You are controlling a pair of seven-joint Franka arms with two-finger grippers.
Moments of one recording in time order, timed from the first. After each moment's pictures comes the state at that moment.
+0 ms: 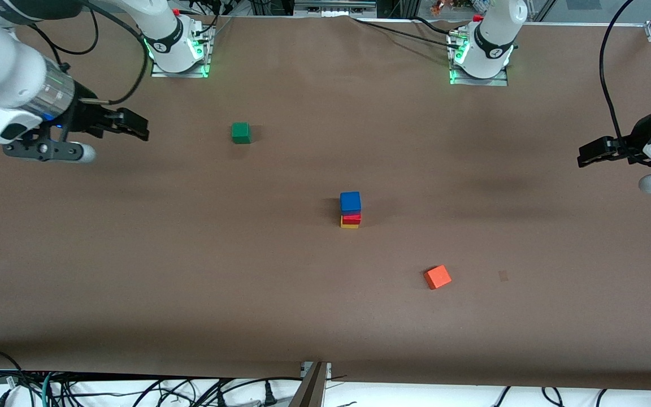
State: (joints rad) left arm 0.08 0.18 -0.09 -1.42 0.05 1.46 -0.09; right arm 0.47 0.10 -0.30 -1.51 0.12 1.47 0.24
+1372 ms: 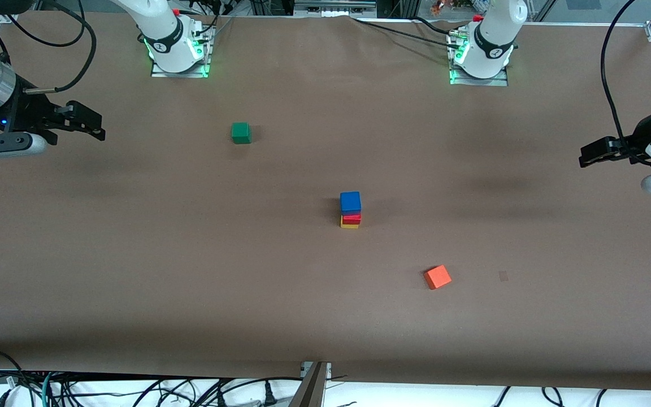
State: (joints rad) left arm 0.09 0.18 -0.09 -1.42 0.05 1.46 -0.09; right arm 0.25 0.06 -0.16 -1.54 0.06 1.53 0.01
